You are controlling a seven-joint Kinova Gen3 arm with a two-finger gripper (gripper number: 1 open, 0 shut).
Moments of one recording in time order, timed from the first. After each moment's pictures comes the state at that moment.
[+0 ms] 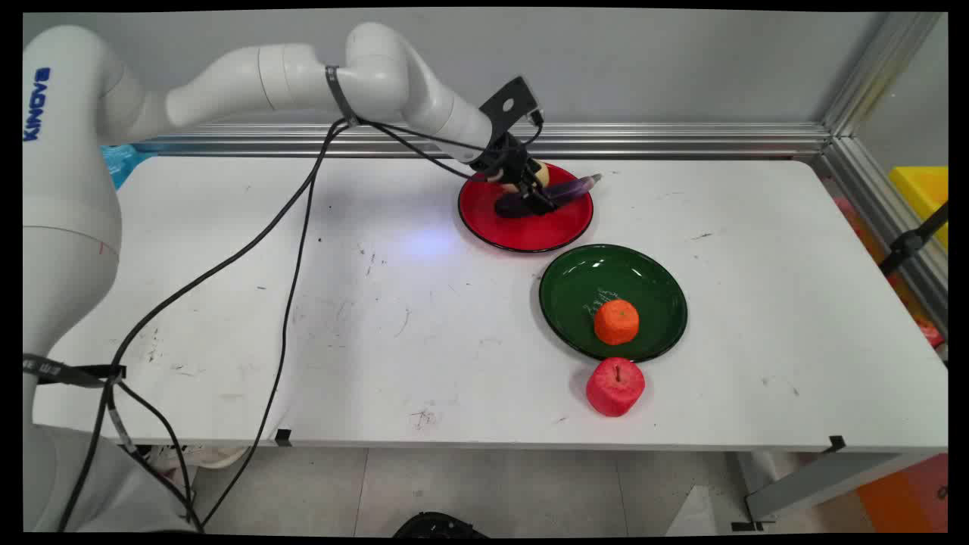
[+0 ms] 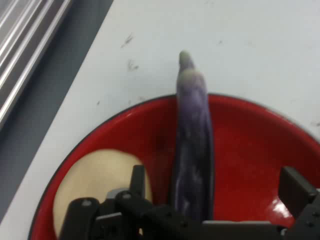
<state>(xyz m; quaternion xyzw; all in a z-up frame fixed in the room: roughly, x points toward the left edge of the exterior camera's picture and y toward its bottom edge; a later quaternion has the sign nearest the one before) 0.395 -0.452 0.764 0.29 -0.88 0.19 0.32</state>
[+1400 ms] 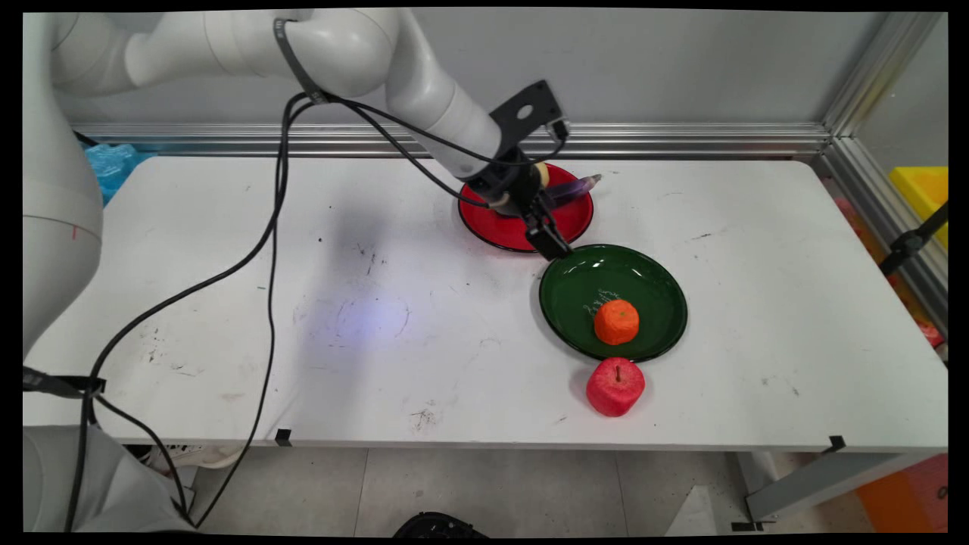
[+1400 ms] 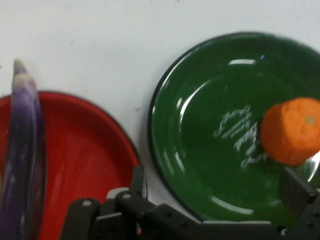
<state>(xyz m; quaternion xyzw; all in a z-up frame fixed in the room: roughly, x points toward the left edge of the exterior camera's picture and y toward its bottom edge) 0.335 -0.343 0.841 0.26 -0.91 0.12 0.29</state>
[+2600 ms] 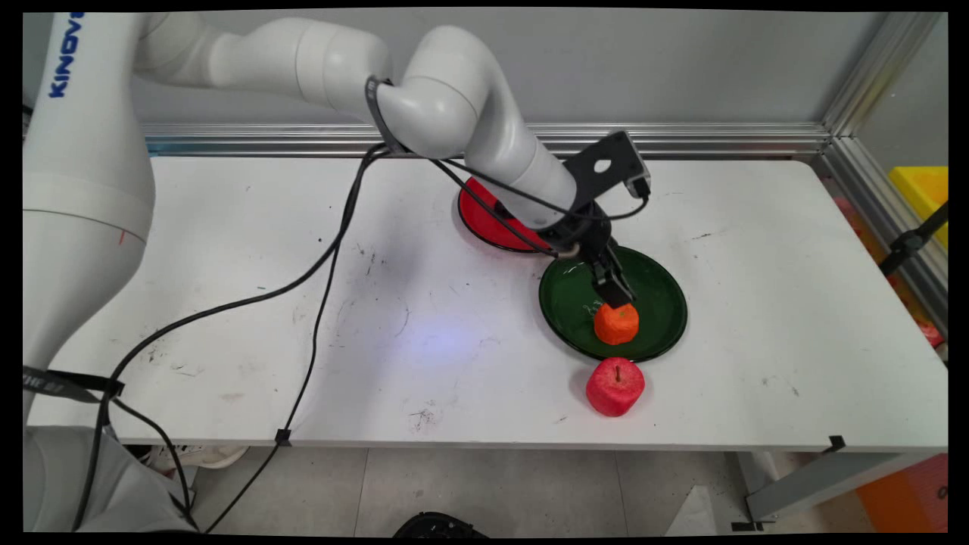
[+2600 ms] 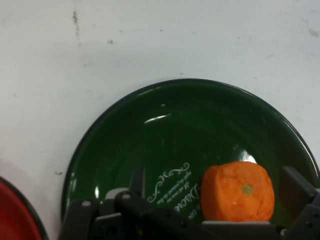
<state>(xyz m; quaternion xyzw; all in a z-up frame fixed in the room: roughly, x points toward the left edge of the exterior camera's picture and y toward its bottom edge) 0.247 -0.330 0.809 0.24 -0.92 0.11 0.30</state>
